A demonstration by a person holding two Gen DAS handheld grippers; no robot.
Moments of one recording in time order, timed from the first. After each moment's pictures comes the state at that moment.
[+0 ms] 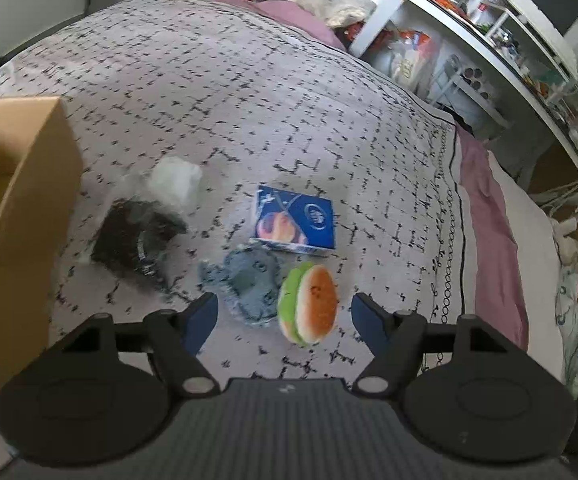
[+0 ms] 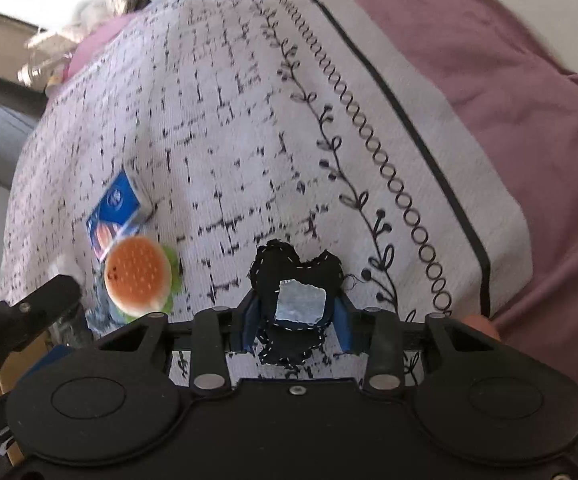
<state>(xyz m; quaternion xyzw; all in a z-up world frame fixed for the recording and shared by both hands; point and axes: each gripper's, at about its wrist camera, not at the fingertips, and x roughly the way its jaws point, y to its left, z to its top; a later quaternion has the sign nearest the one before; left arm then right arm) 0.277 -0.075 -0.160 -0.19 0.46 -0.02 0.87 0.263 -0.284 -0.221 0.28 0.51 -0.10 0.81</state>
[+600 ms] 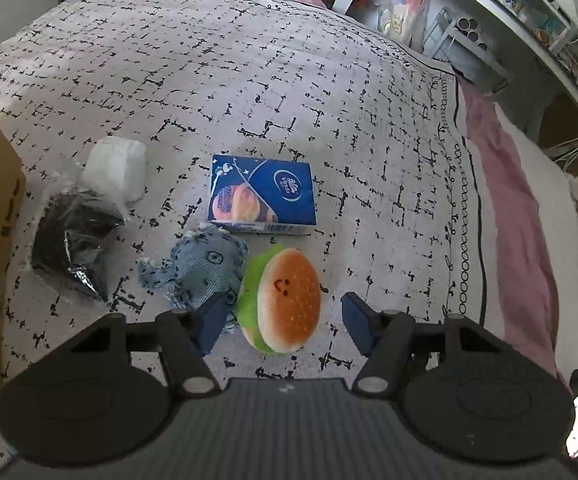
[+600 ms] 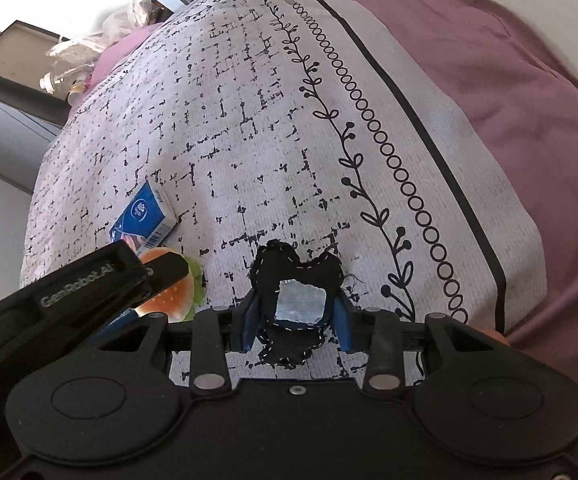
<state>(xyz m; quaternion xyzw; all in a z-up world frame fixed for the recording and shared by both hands) 0.308 -0.113 -0.194 -0.14 0.50 -0.03 0.86 0.265 -0.287 -0.217 0.29 0.49 -0.07 0.82</state>
